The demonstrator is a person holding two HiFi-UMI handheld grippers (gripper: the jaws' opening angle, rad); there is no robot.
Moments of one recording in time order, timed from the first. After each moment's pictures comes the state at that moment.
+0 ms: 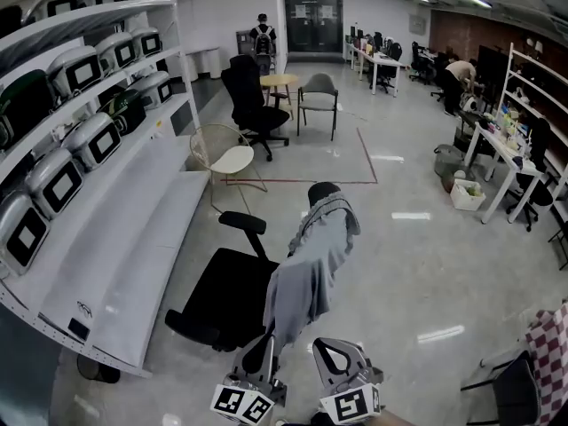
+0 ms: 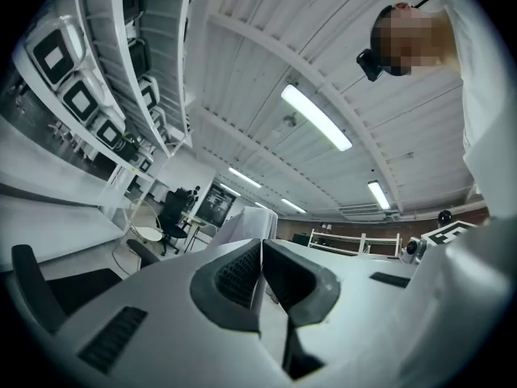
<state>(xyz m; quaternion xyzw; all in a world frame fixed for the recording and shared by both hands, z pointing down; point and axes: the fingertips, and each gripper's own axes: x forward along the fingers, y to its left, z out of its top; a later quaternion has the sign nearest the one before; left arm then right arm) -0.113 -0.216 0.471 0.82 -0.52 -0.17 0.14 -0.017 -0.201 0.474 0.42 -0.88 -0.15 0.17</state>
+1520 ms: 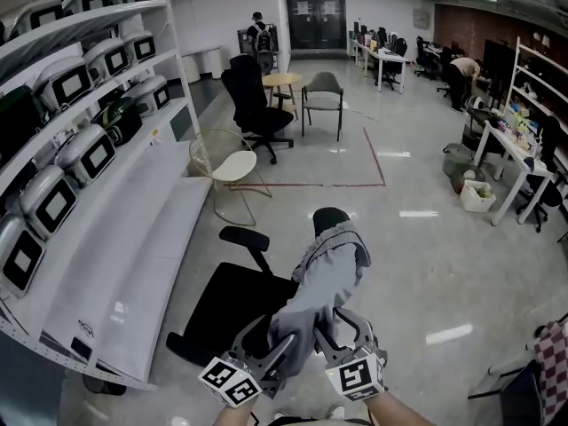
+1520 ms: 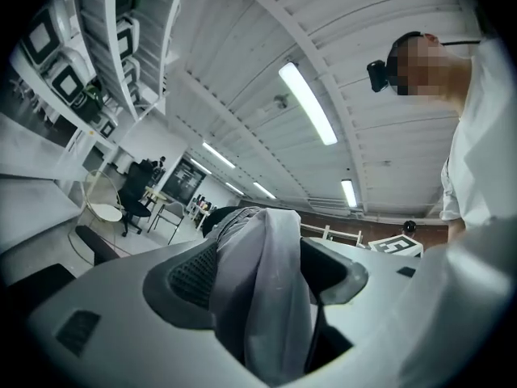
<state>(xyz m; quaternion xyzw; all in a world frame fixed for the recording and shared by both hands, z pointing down) -0.093 -0.350 0.461 0.89 -0.39 -0.14 0.18 -0.006 -0.365 0.488 0.44 -0.87 -0.10 0.19</state>
